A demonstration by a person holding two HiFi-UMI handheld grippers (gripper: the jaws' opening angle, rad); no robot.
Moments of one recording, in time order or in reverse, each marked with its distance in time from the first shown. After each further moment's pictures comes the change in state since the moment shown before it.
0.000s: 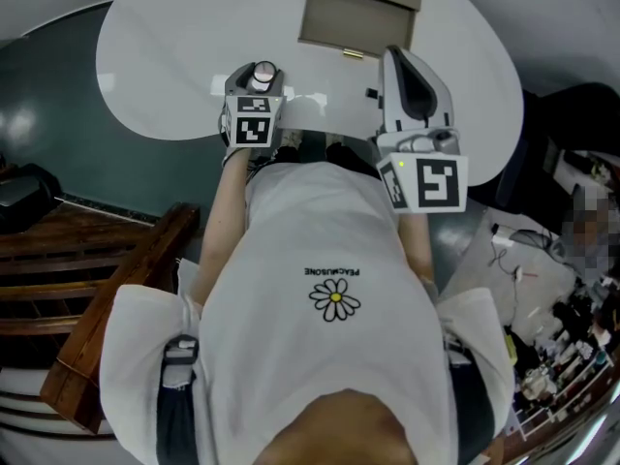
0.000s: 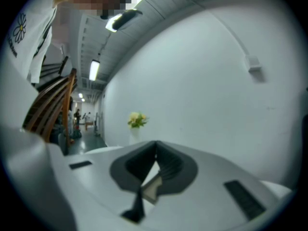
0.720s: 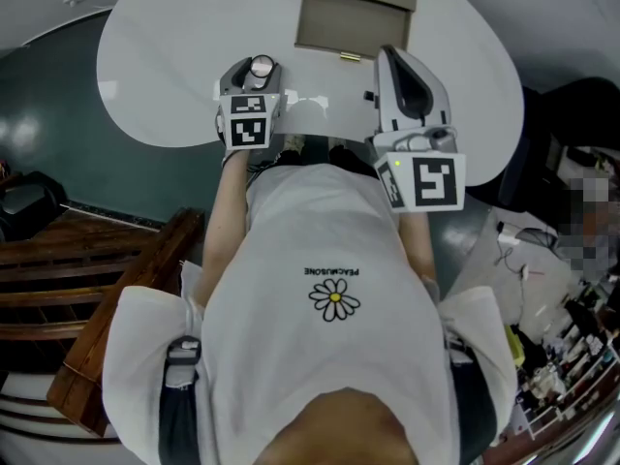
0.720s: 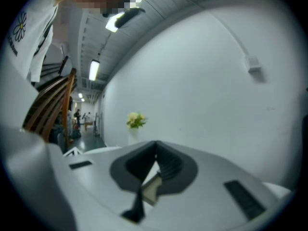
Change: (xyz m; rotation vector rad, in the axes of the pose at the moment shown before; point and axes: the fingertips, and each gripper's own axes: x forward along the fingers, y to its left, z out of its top) left arm -0.014 0.006 0.043 -0.009 -0.072 0.016; right arm 0.003 -0.002 0.002 -0.007 -0.004 -0.003
